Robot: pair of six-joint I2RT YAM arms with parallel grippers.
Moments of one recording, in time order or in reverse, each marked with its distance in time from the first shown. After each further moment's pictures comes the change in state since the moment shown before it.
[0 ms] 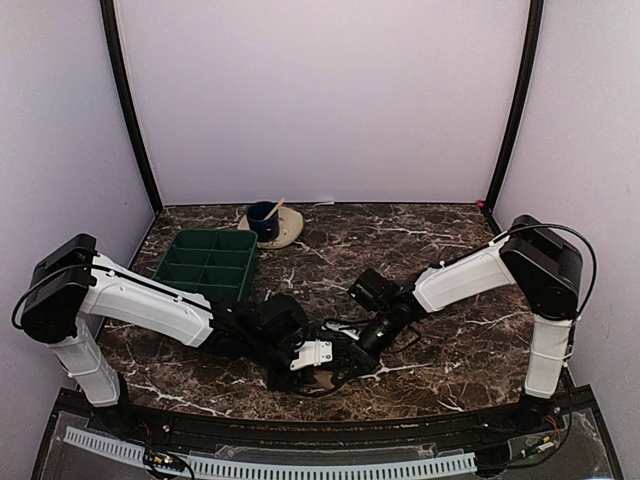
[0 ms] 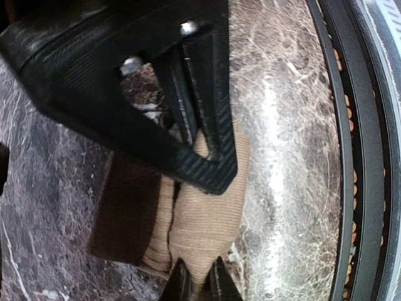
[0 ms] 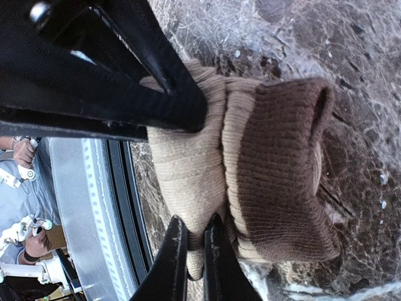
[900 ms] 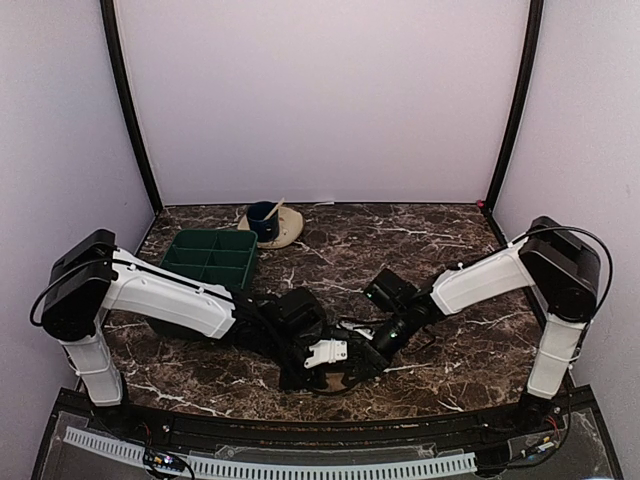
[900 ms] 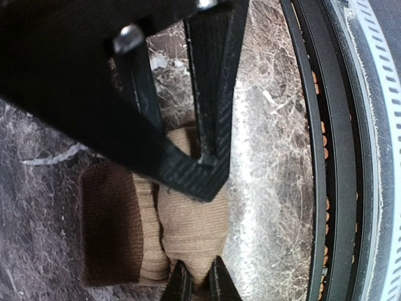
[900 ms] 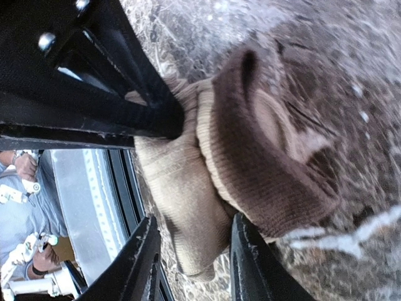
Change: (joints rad) left arm 0.005 0.109 0.157 -0.130 0.125 0.002; right arm -0.037 -0.092 -0.114 0.043 0.027 0.069
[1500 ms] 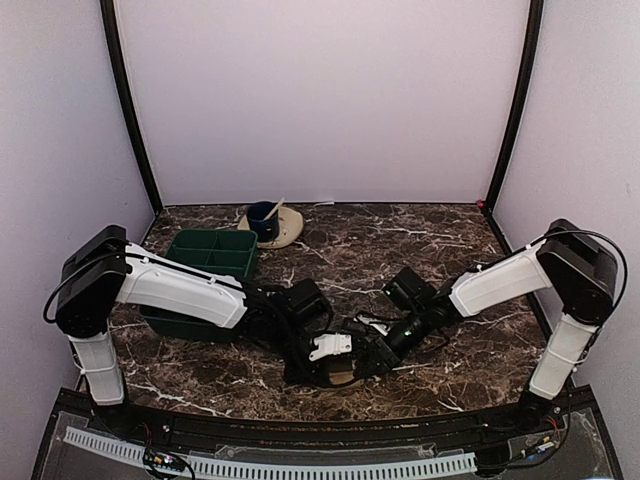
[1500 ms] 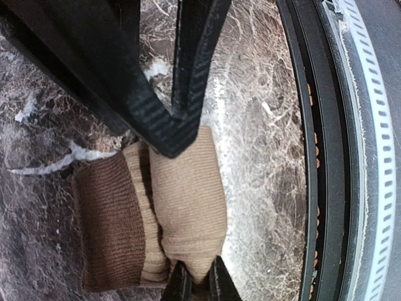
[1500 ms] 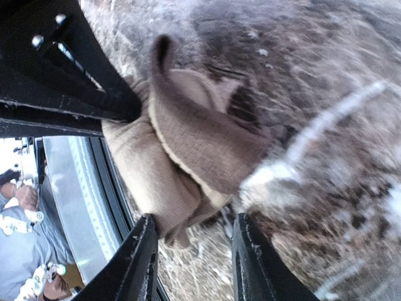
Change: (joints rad) left arm 0.041 0.066 0.092 -0.085 0.104 -0.005; right arm -0.061 -0.095 -0.128 0.093 0.053 0.104
